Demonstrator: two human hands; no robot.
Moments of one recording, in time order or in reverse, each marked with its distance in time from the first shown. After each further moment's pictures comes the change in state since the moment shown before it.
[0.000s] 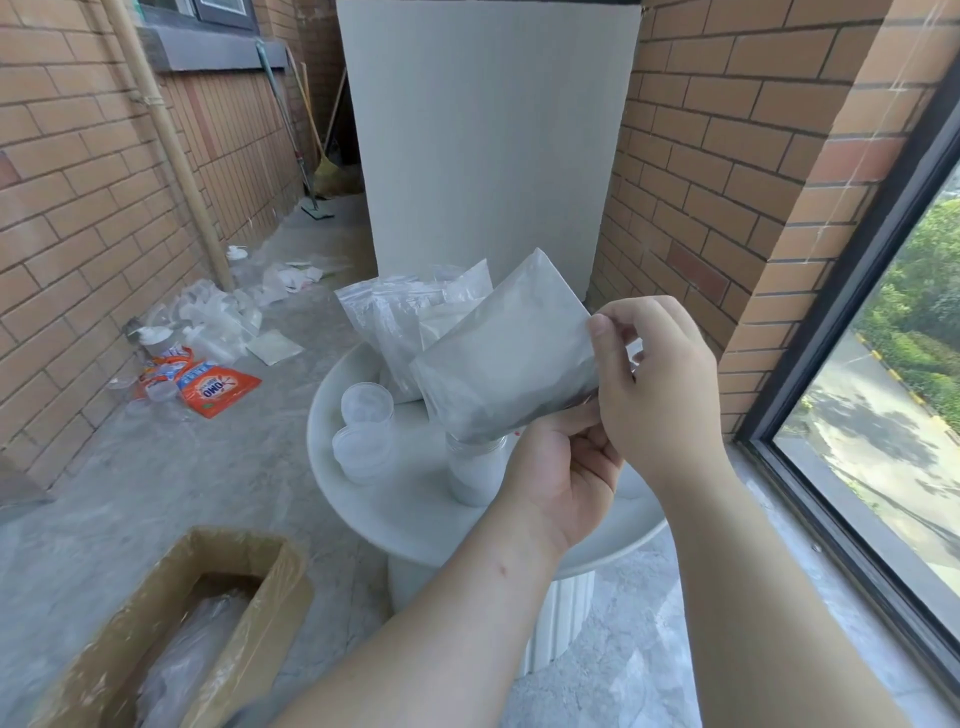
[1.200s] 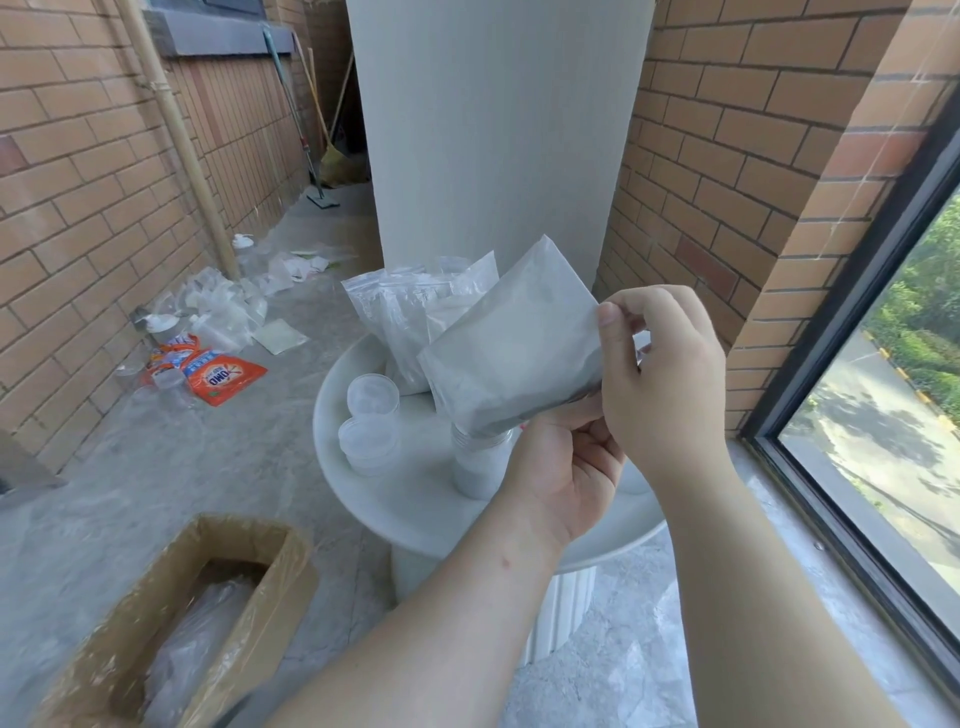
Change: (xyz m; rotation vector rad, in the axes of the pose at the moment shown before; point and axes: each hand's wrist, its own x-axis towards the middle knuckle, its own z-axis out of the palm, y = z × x) left_hand -0.006 0.003 0.006 -0.063 0.032 -0.003; right_hand 0.000 -0.006 0.003 -0.015 0.060 -0.020
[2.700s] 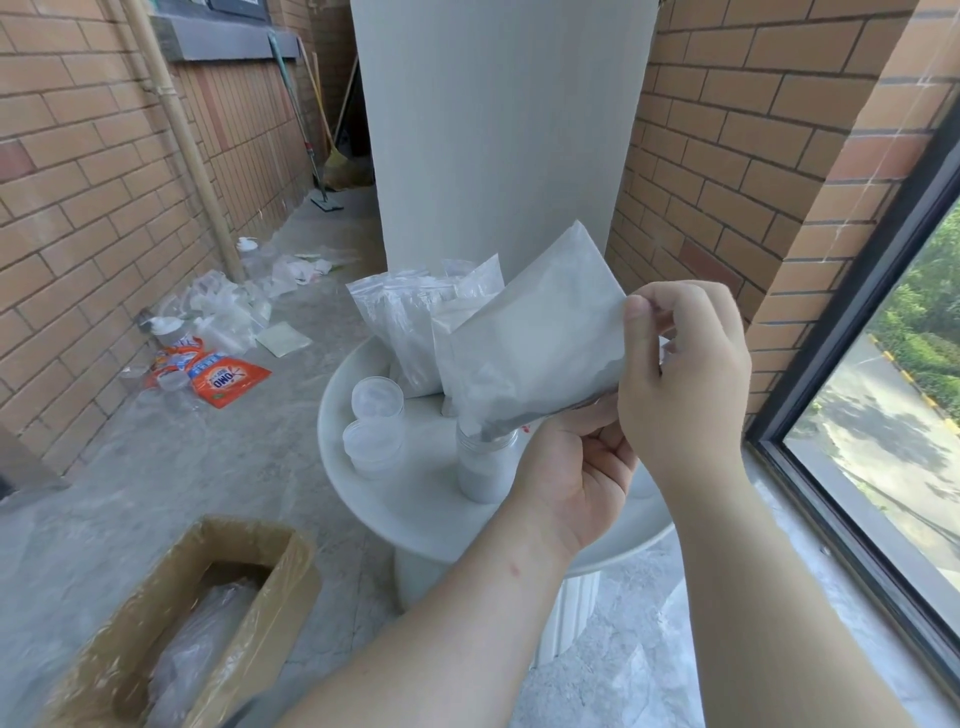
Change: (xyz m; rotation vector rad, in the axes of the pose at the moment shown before) left_hand -0.002 0.000 0.000 0.019 0.002 -0.020; right_hand 0.002 -0.003 -0.004 -0.008 0.070 -0.010
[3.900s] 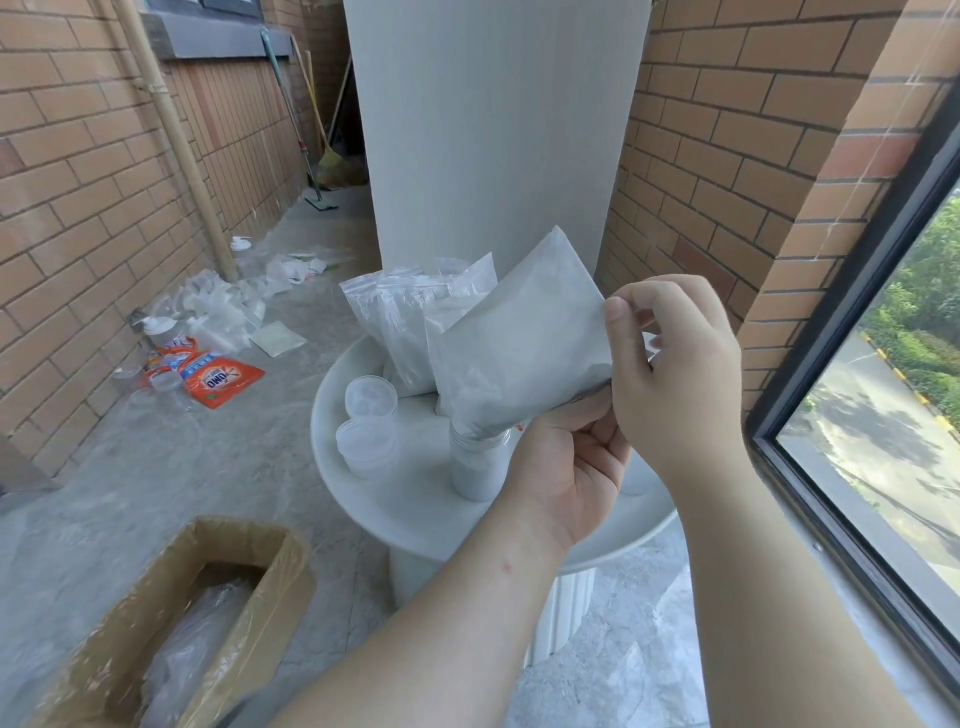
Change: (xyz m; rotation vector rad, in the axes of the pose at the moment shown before) left_hand 0.002 -0.001 -0.001 -0.013 -0.035 0.025; right_hand 0.004 0.003 -0.005 0.001 -0.057 -0.035
